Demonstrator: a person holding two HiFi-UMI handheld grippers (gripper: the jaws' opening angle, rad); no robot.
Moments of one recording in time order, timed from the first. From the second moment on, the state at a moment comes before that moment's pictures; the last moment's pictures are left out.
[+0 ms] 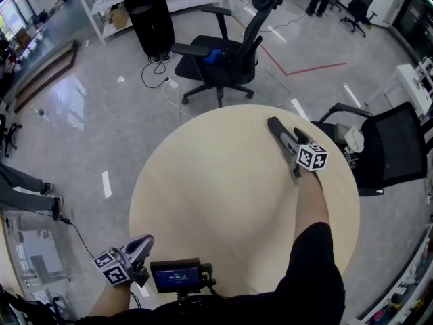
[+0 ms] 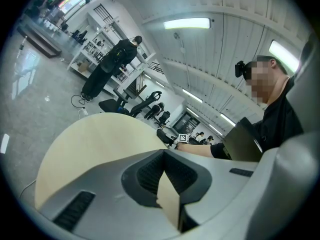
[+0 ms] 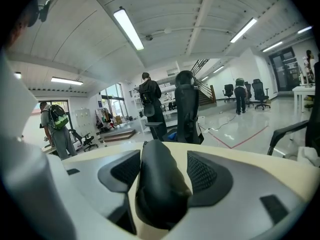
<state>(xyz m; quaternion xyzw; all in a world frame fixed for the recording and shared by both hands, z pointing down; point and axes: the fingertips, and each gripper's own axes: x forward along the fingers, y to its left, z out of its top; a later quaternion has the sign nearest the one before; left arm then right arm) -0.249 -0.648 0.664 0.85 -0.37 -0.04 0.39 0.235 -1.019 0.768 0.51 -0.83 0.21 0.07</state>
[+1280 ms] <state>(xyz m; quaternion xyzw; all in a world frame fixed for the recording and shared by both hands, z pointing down) -0.277 -0.597 0.497 0.89 -0.33 -0.13 0.27 0.246 -0.835 0.501 0.53 -0.83 0.16 0.02</state>
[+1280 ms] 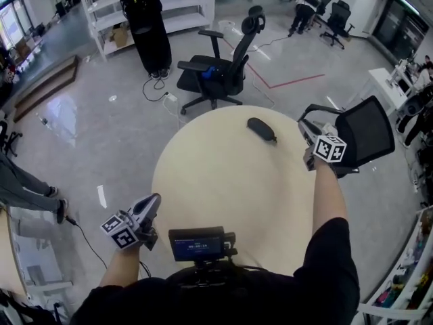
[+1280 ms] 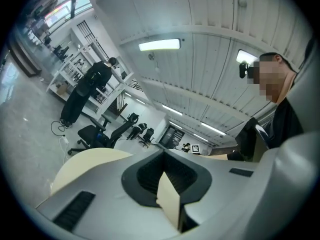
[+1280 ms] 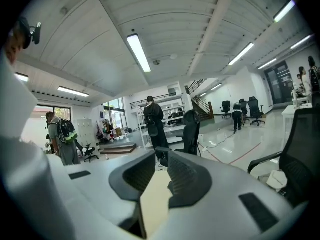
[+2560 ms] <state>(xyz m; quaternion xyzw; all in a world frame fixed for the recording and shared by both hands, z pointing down) -0.074 -0.404 0.384 0.93 -0.27 -0.14 0.19 0.290 -0.395 0.421 0.44 -0.89 0.11 -0.01</state>
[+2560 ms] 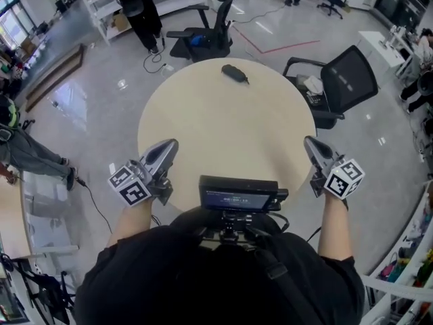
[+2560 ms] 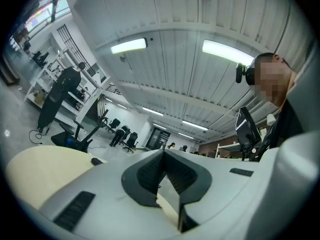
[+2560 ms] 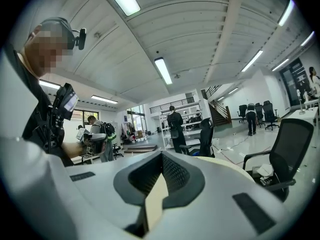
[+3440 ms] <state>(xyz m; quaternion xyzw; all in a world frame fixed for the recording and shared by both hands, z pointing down) -0.107 -0.418 0.384 0.94 -0.24 -0.16 0.19 0.208 -0.389 0.414 0.44 -0.89 0.09 -0.01</state>
